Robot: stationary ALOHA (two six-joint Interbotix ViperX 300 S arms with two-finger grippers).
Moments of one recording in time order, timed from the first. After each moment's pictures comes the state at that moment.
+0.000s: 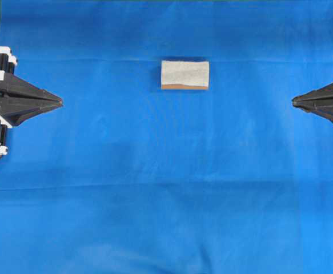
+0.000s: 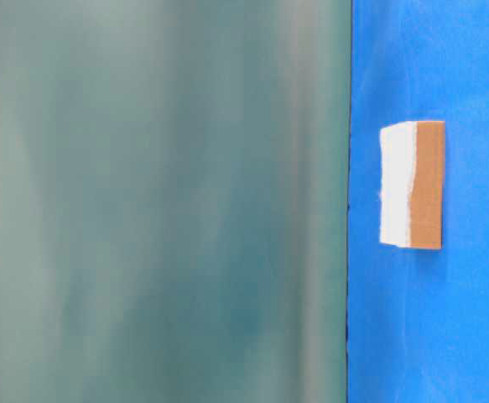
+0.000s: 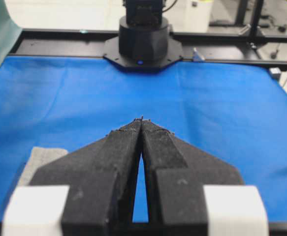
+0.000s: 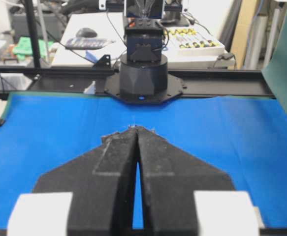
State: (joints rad) left arm 0.00 -0.97 1.18 0.00 -0.29 0.00; right arm 0.00 -0.97 1.19 0.00 -0.29 0.00
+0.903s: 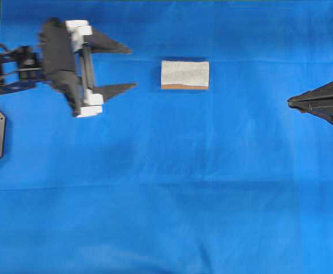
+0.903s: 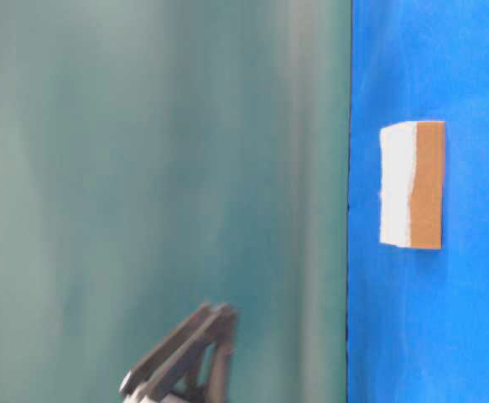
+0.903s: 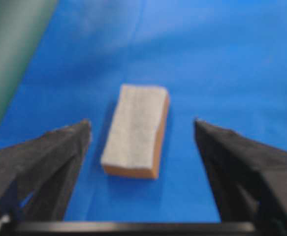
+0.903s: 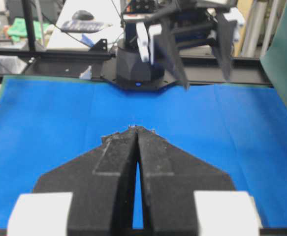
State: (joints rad) left arm 0.23 -0.32 0.91 -0.02 -0.31 0.25; right arm -0.01 -0.95 1.16 -0.01 -0.23 -0.02
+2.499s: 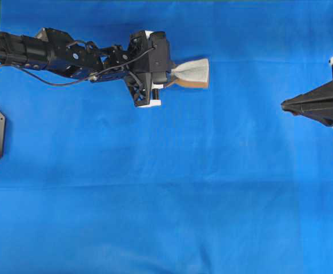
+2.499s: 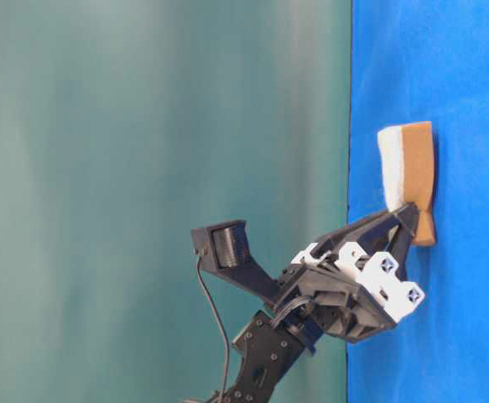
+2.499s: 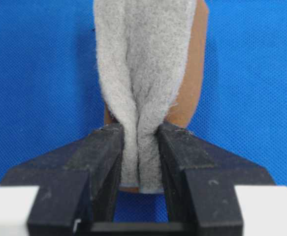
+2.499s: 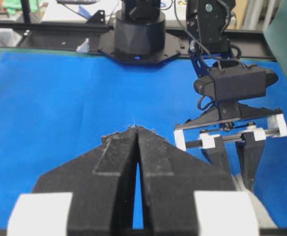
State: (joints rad) left arm 0.33 0.30 0.58 -0.02 -0.22 0.36; right arm -0.01 -0.92 1.16 -0.01 -0.19 -0.01
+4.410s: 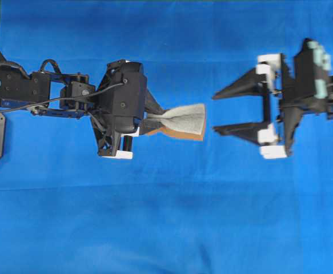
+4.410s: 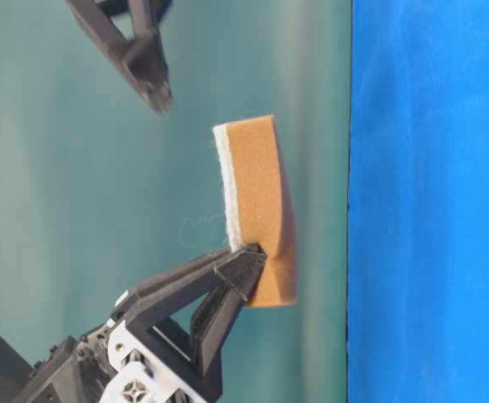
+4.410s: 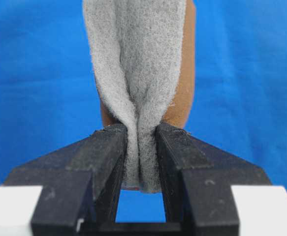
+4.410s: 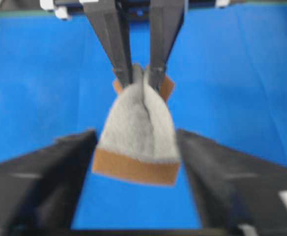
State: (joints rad) left arm 0.01 -0.17 0.59 -0.02 0.17 0.17; right arm -0.01 -0.40 0.84 -0.01 -0.16 0.07
